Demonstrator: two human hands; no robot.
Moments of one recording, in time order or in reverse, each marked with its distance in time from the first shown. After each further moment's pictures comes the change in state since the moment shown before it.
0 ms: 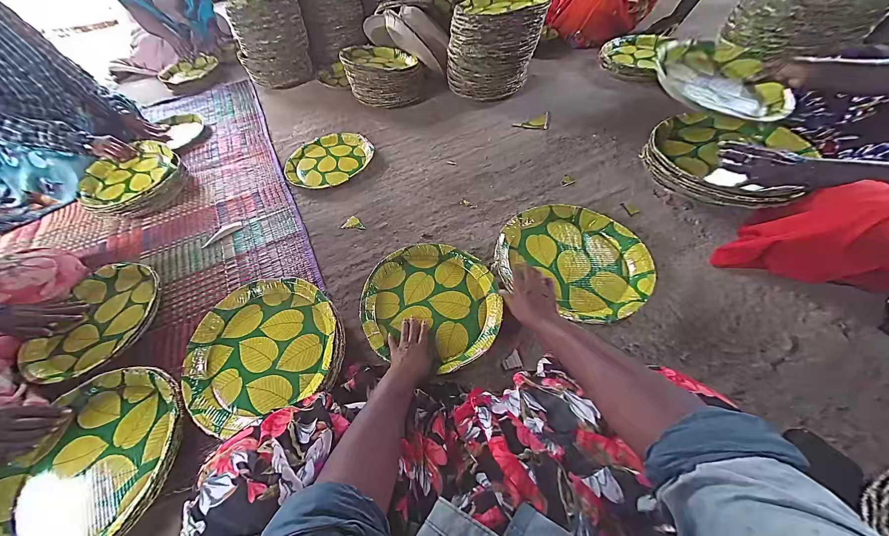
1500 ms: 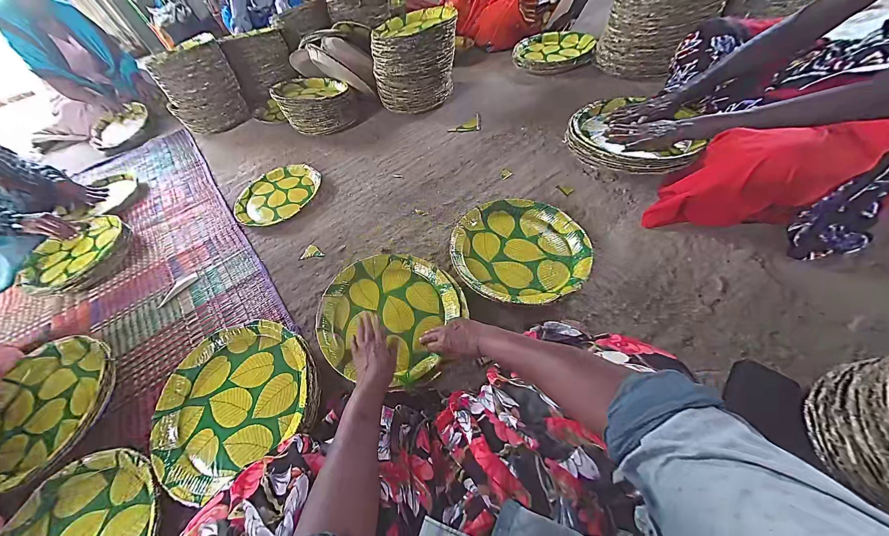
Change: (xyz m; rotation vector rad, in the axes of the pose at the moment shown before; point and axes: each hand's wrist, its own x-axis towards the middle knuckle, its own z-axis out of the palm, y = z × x) left_hand 0.000 -0.011 -0.019 -0.024 0.473 0.073; right_hand -0.021 -0.036 0.034 -0.156 -0.399 -0.867
